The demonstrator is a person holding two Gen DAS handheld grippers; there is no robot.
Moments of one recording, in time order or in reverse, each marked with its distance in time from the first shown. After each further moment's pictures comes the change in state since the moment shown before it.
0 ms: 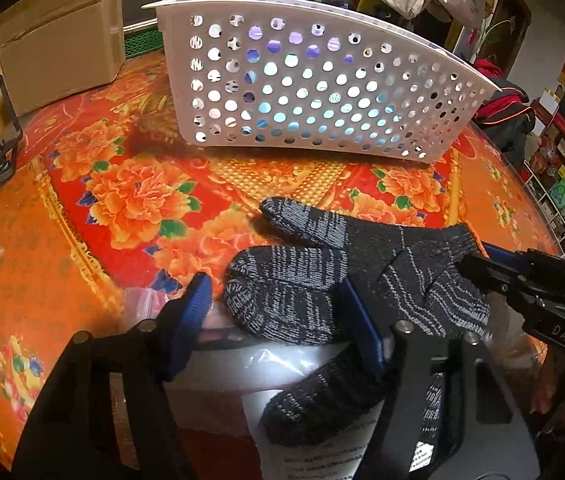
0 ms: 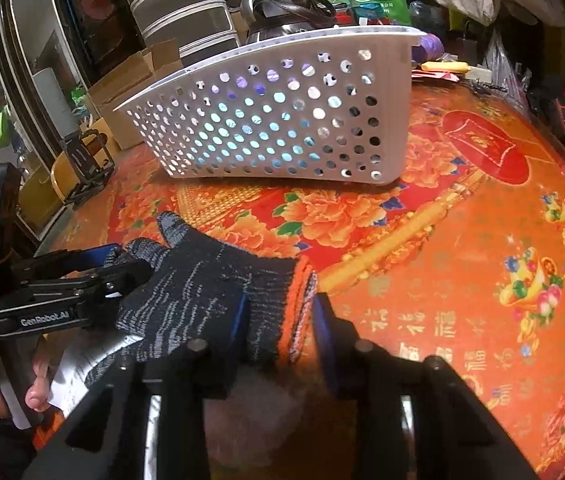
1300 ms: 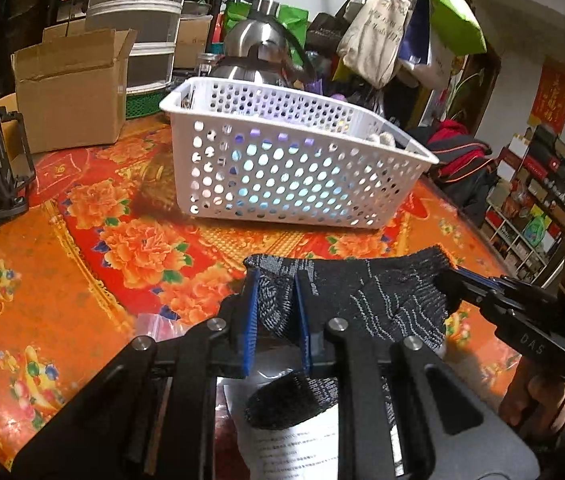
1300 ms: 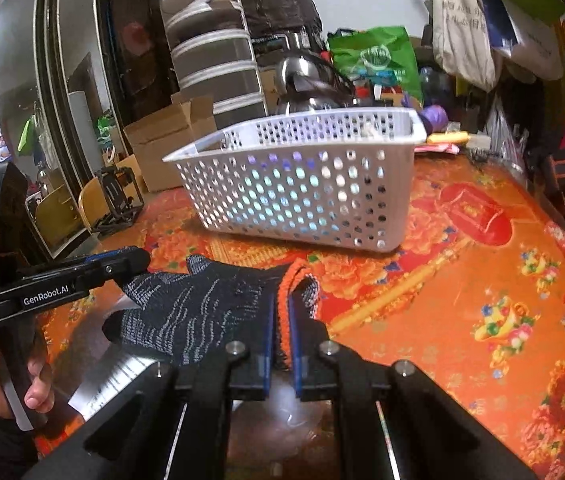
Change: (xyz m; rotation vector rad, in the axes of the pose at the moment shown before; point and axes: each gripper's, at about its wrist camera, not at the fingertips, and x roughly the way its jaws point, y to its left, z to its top) left arm -0.076 -0.001 -0.007 -0.019 -0.261 -0.105; right arm -0.051 0.020 -0.008 -0.087 -0.236 0.014
